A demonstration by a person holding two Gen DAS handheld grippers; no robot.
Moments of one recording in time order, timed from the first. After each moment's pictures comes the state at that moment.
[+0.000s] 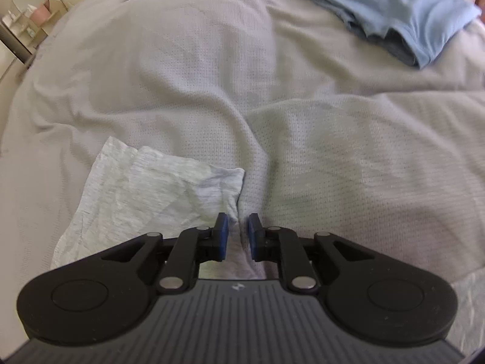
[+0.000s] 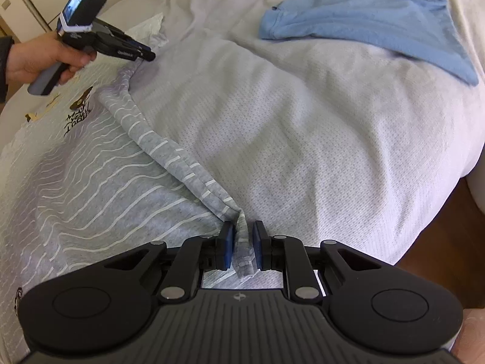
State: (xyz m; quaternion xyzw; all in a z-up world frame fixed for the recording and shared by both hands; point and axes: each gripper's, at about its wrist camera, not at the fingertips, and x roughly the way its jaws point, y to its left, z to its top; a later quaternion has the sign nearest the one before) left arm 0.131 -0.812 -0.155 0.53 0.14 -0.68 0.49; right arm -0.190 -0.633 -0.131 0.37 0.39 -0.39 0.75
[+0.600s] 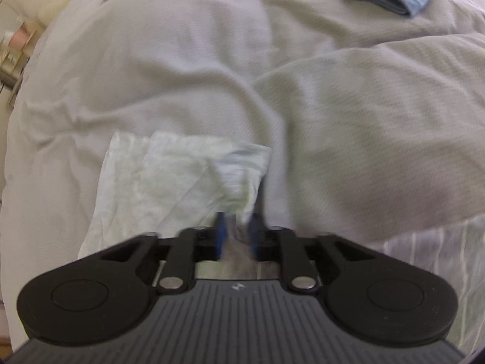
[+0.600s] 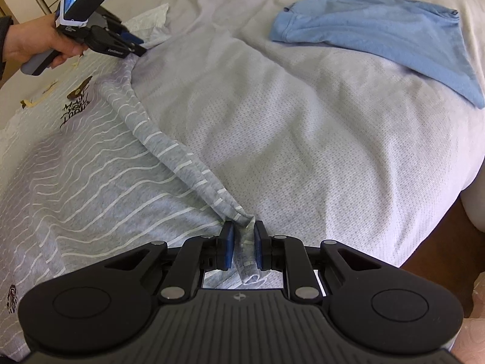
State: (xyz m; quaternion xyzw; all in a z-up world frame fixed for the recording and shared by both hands) left arm 0.151 -0.814 -0.160 0.58 0.12 -0.67 0.45; right arm -0.175 -0.638 -0.130 0.35 0.42 -0.39 0.74
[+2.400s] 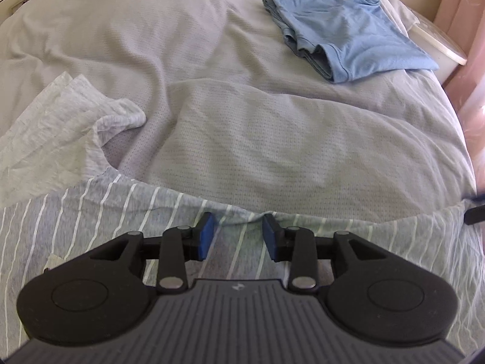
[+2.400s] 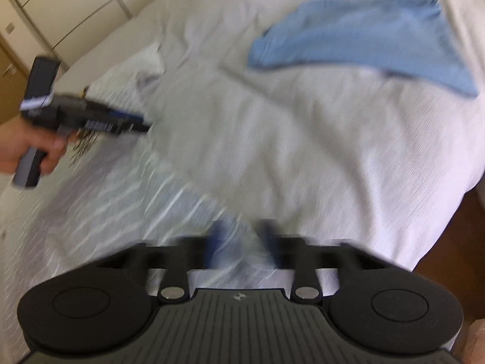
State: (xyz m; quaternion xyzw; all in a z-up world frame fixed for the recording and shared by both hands) left arm 0.111 -0.742 -0.156 0.41 0.29 -0.72 0.48; right arm -0.213 -0.650 -0.123 0.38 0.35 -0.38 0.77
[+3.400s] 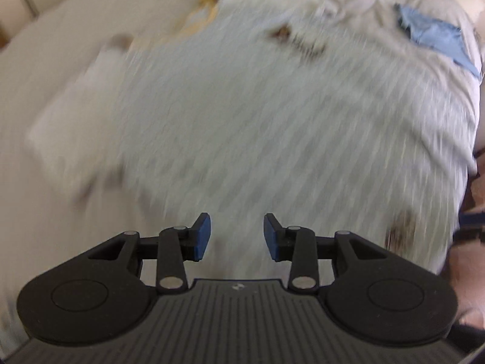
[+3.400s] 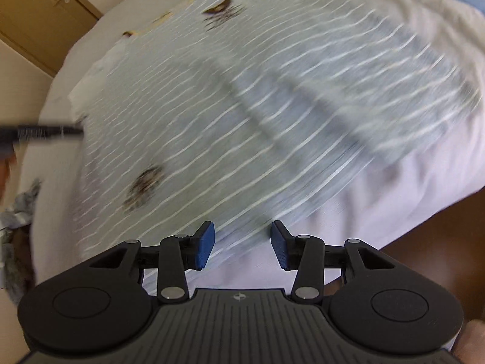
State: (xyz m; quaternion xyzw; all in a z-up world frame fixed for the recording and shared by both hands) left arm 0.257 -0.334 -0.071 0.35 0.44 -0.51 0.65; right arm -0.102 -0.448 -0.103 0.42 0.42 -0.25 0.77
